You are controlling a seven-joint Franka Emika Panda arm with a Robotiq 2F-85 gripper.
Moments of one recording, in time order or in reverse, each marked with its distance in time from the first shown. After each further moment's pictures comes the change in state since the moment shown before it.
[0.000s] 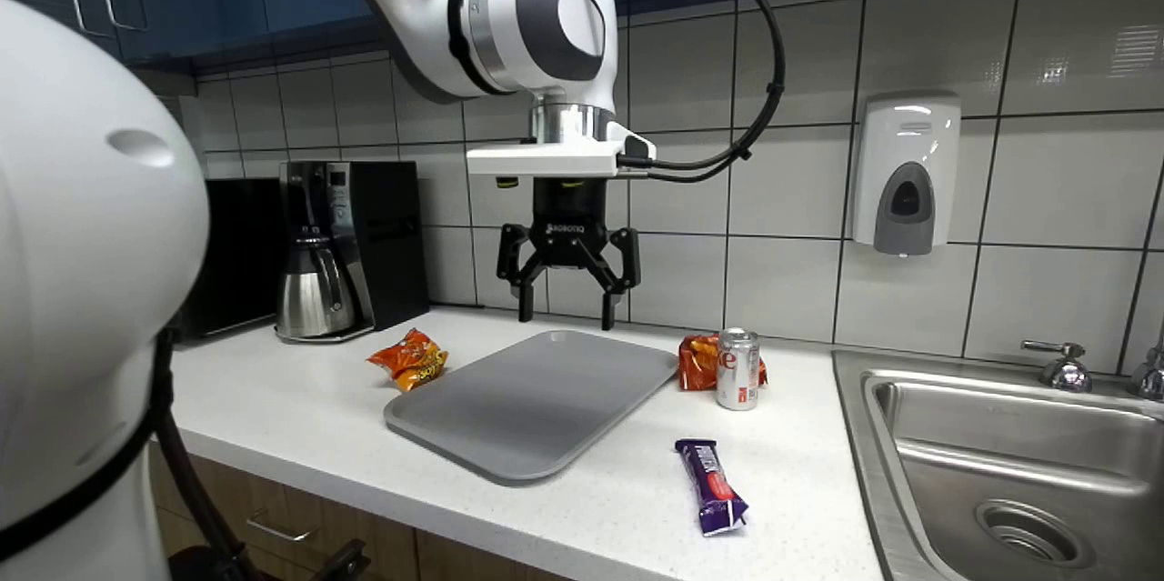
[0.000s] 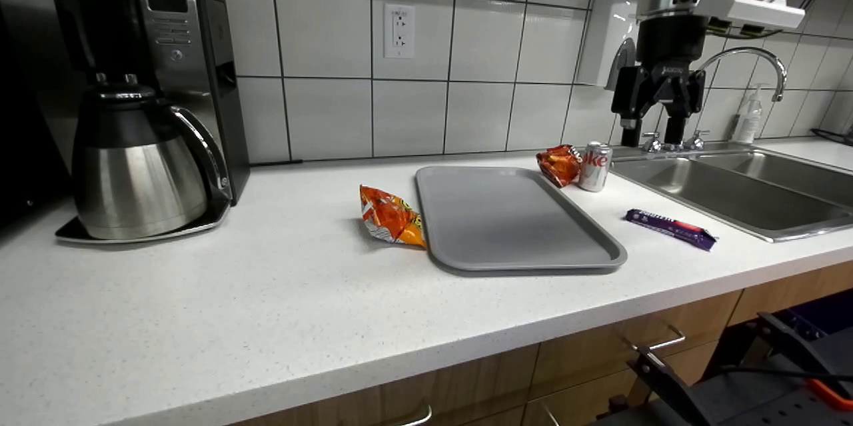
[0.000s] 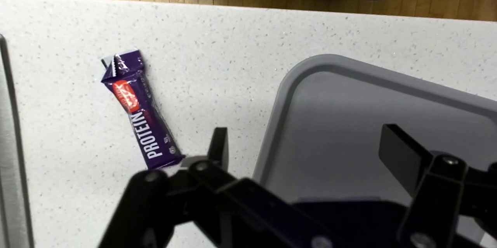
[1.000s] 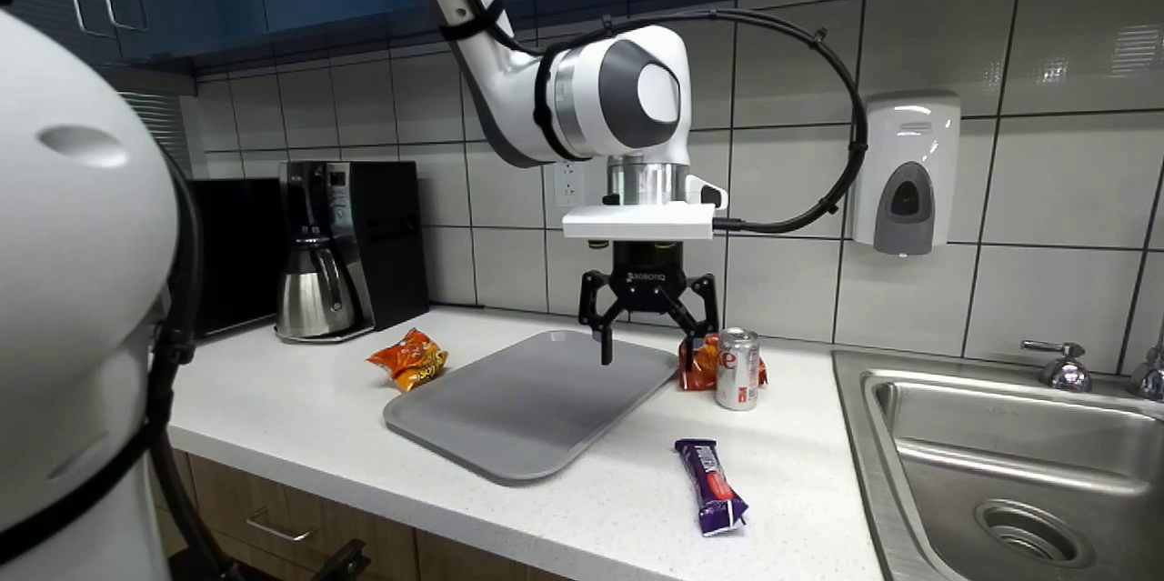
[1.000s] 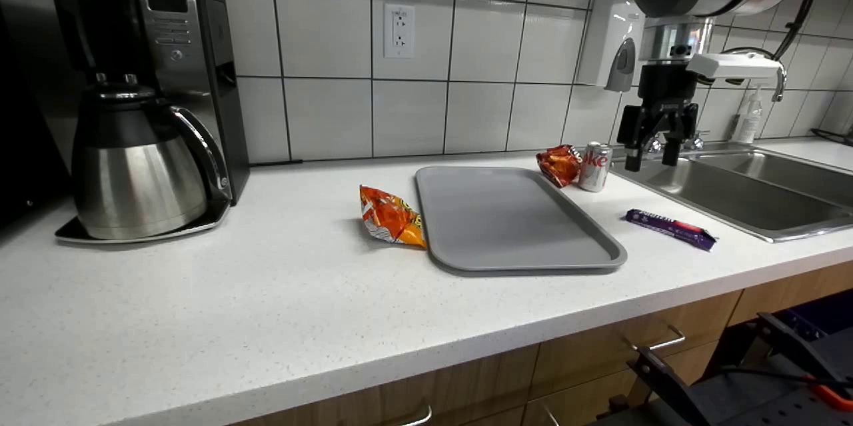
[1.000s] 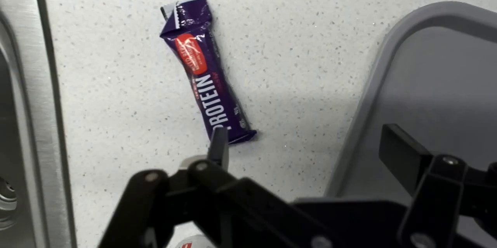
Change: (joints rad) arm -0.094 0.258 -0.045 0.113 -0.017 0.192 -0.126
